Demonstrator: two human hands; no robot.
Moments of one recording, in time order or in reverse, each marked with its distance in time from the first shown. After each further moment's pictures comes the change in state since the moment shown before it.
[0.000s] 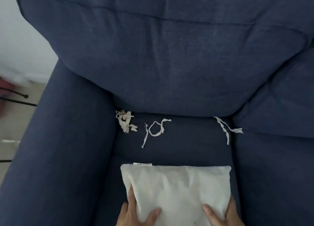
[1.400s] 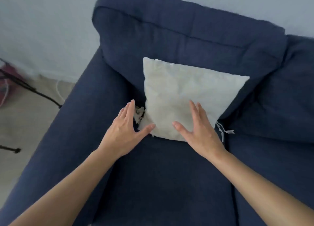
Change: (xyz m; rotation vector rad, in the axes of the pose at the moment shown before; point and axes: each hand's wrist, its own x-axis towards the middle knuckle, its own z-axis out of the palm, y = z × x) left_hand -0.016 0.060 -0.194 0.035 0.282 0.529; right_hand -0.048 -0.212 0.083 -0.739 0.124 -0.638
